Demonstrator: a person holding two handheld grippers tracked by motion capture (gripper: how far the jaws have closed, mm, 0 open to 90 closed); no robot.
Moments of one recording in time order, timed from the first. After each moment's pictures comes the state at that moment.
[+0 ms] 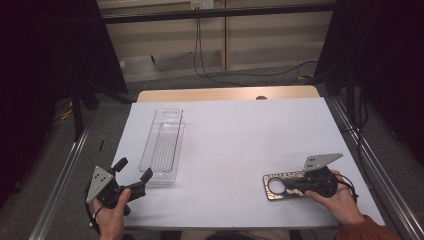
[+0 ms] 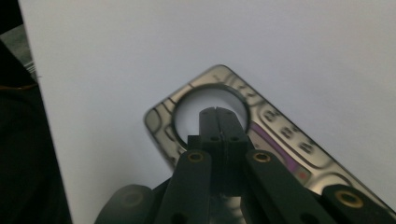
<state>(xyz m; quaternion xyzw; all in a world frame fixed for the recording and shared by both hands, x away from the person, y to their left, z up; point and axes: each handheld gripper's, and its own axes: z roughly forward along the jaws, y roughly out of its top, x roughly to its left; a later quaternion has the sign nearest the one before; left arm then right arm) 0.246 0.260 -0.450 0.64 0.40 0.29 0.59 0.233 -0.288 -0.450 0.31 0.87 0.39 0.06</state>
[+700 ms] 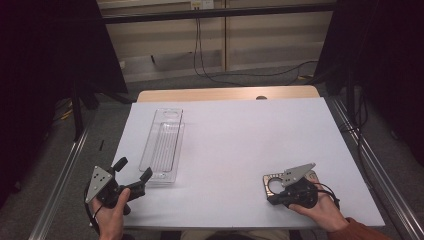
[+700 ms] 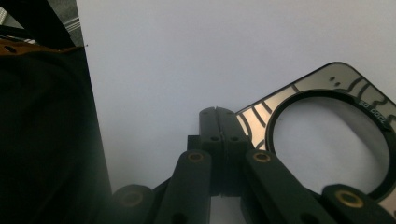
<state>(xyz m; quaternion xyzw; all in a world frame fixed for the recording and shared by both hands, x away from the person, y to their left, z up) 0.247 0.260 -0.449 0.63 0.40 0.28 0.60 0.225 -0.246 -0.470 0.26 0.90 0.35 0.01</state>
